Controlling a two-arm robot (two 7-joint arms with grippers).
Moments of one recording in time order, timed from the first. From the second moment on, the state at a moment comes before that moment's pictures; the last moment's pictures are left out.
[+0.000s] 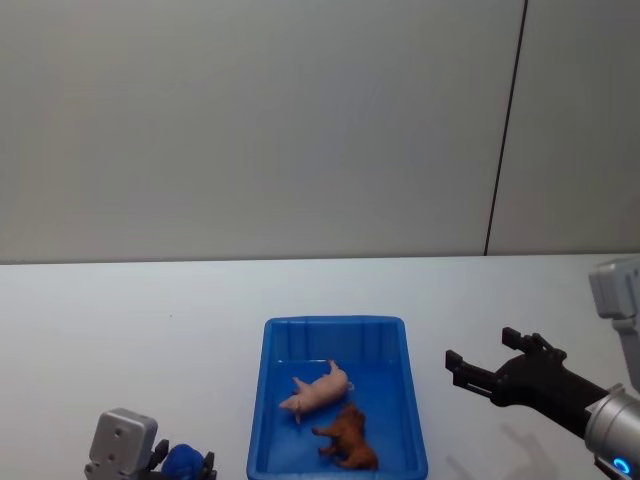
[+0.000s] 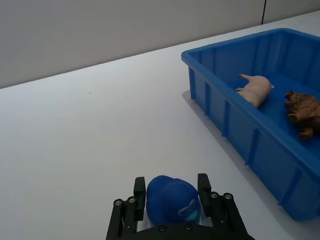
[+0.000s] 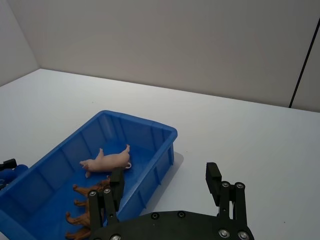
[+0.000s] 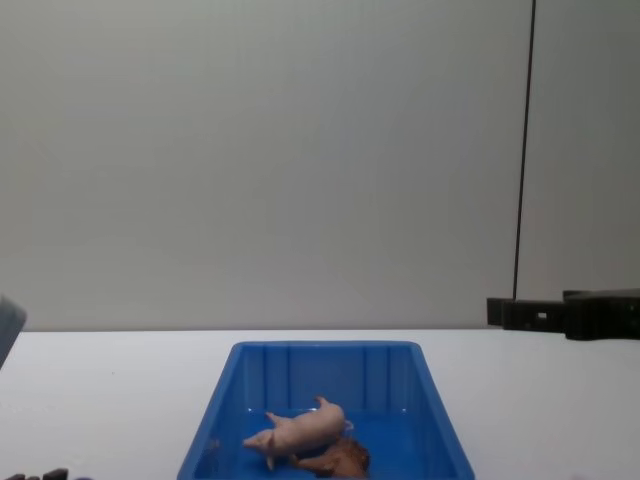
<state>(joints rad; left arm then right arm) 0.01 0.50 0.38 -1.56 -0.39 0.07 0.10 0.14 0.34 -0.22 -1.69 0.41 0.38 0.30</state>
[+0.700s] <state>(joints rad) -0.04 0.48 0.35 -1.56 -0.36 0.04 0.08 0.14 0.34 -0.22 -1.69 0.41 0.38 0.30</state>
